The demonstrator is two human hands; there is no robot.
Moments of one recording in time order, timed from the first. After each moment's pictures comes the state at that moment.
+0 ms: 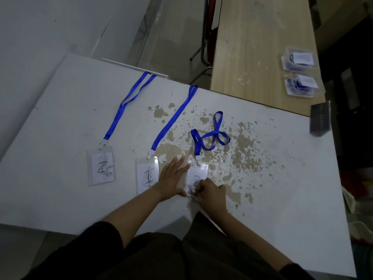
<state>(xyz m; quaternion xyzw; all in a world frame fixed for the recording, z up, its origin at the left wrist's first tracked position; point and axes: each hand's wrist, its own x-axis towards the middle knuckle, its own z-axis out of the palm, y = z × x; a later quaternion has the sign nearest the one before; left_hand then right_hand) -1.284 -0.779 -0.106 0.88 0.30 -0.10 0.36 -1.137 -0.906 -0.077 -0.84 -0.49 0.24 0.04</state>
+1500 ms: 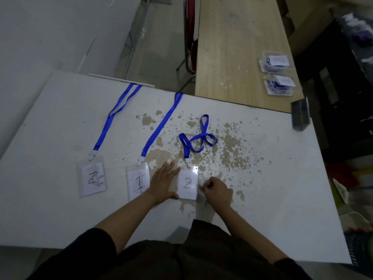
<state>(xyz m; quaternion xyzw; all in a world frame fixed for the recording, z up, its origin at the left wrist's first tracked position) -1.281 -0.778 -0.099 0.87 0.32 -0.10 0.36 -1.105 -0.913 -0.068 -0.90 -0.30 0.27 0.14</state>
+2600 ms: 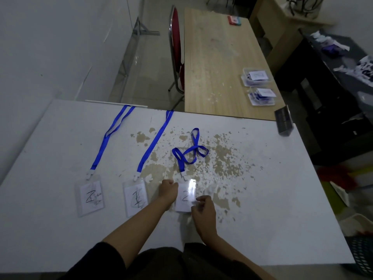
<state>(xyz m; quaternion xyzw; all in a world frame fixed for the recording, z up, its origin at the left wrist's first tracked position) -1.223 -0.792 -0.062 0.49 0.62 0.04 0.61 -1.171 -0.938 -0.057 -0.83 -0.17 0.30 0.44</state>
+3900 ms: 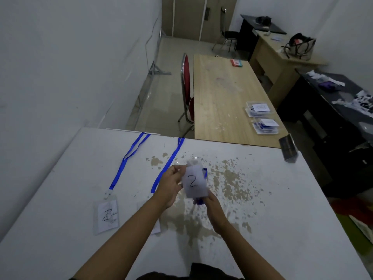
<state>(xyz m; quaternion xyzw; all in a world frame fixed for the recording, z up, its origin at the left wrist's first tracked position) -1.251 -0.749 0.066 0.39 0.38 0.28 0.79 -1.147 -0.876 0.028 -0.69 -0.31 0.41 0.51</state>
